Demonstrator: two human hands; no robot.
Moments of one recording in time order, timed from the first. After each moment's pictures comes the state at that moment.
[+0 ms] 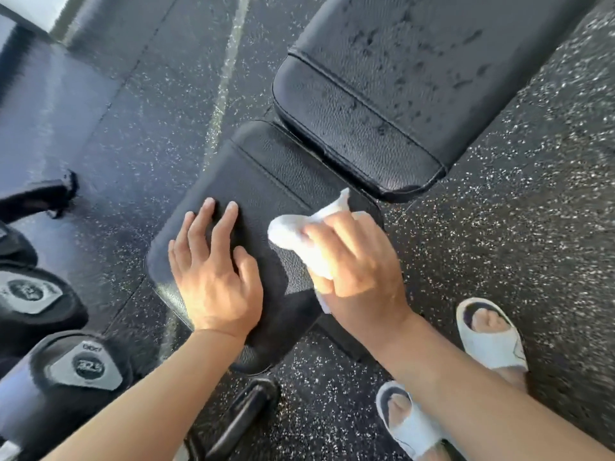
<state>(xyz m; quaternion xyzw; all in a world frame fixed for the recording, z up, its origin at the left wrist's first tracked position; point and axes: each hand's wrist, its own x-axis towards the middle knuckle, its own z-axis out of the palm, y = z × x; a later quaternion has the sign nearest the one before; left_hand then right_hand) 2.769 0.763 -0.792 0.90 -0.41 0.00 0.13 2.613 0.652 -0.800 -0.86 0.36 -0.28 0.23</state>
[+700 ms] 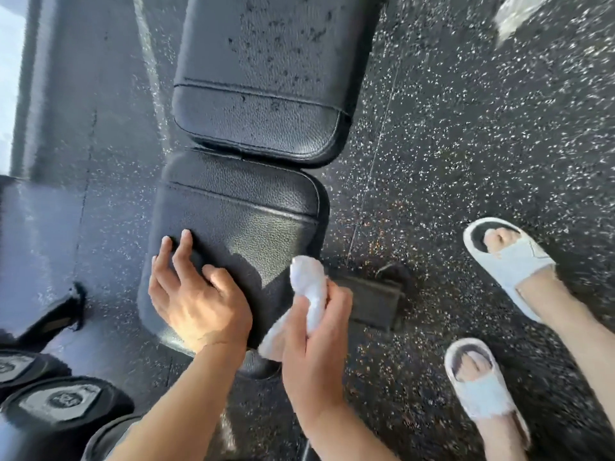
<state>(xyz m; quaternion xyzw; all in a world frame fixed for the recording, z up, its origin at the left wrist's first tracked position) 2.765 0.762 -0.795 0.91 -0.40 0.00 0.13 2.647 0.817 -0.810 -0.37 0.68 -0.42 0.47</state>
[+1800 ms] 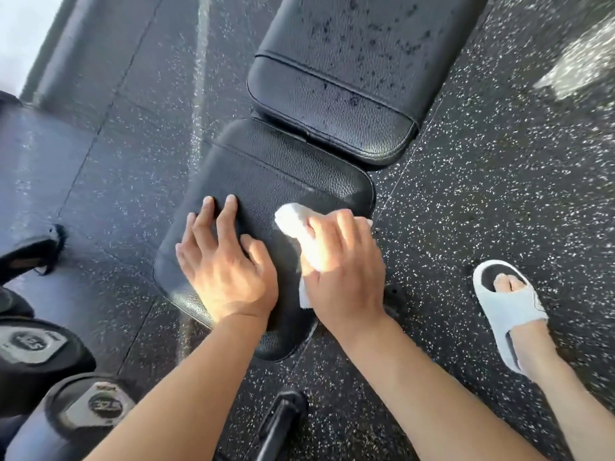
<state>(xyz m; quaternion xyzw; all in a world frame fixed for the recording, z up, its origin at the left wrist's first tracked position) 2.762 0.762 -0.782 0.90 -0.41 -0.02 0.13 2.630 0.721 -0.798 -0.78 0.52 -0.28 0.23</state>
